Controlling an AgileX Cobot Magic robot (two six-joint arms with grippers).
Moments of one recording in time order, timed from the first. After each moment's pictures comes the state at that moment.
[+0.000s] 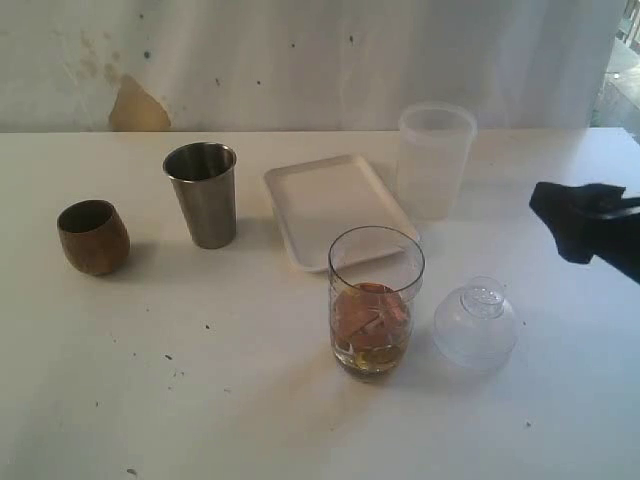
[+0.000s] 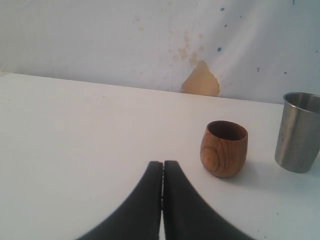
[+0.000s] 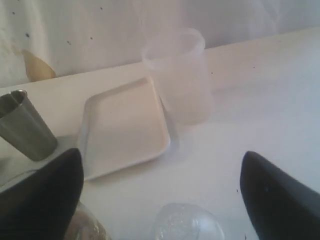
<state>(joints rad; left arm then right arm) 0.11 0.01 0.00 0.01 0.22 -0.09 -0.02 0.94 -0.39 -0.81 -0.25 1.09</state>
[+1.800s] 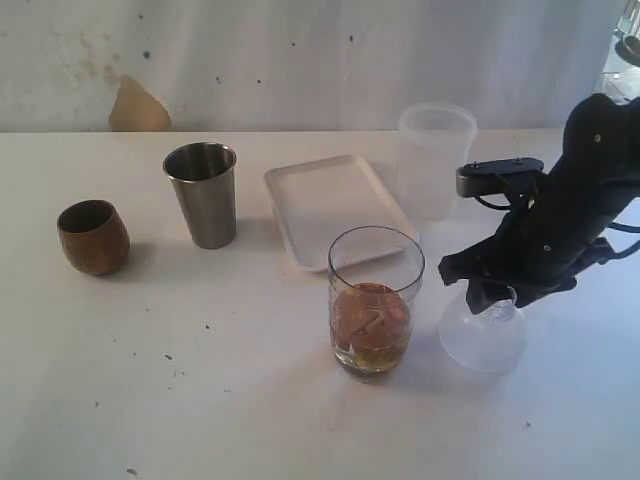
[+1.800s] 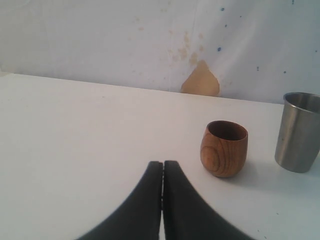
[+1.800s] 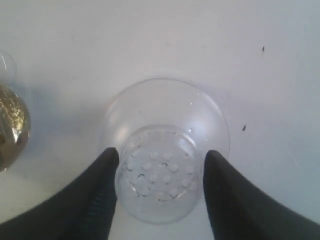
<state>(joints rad) 0.11 0.01 0.00 0.01 0.22 -0.09 0.11 1.72 -1.05 0.13 0.75 -0.09</state>
